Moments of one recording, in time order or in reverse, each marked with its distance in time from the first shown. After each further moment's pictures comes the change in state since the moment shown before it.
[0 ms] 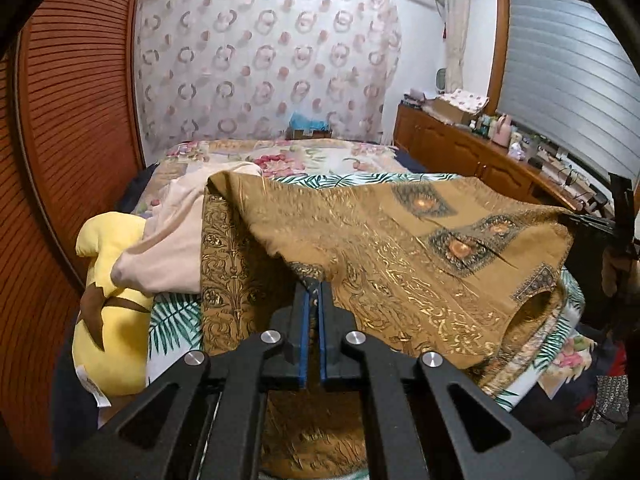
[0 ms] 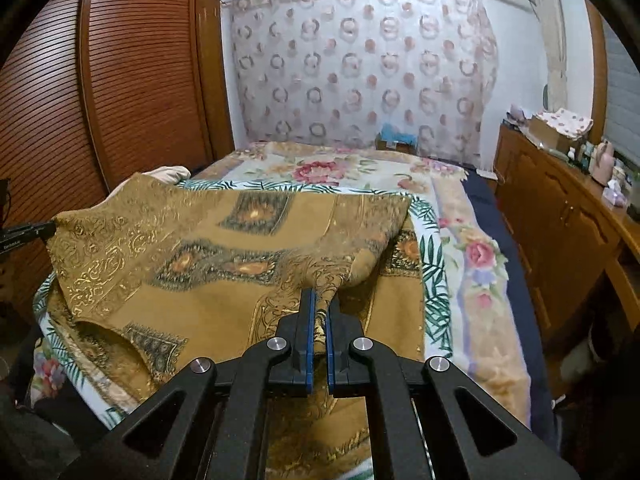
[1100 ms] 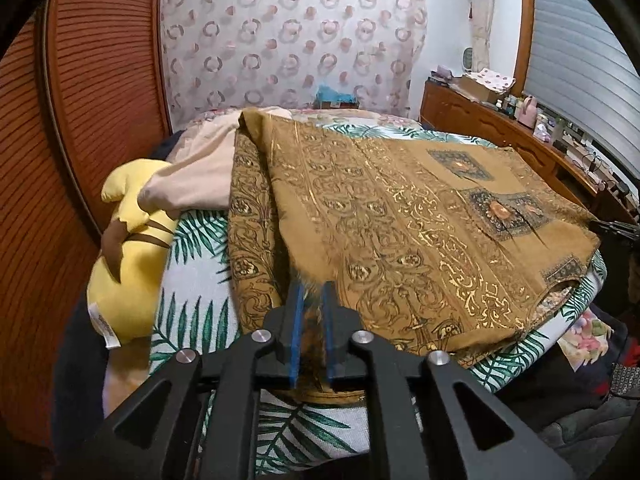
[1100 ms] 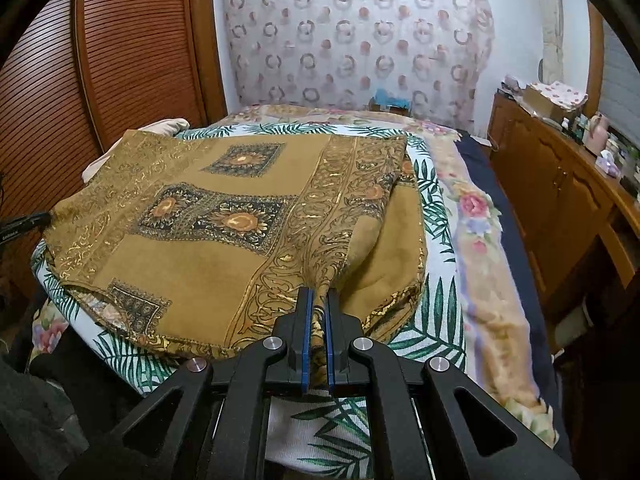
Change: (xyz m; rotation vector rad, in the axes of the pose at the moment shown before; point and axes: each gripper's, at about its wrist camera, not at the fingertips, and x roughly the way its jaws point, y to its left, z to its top) left arm -0.001 0.001 -0.058 -0.030 0.082 0.103; right arm -0.008 0.003 -0.049 0.011 0.117 -0.021
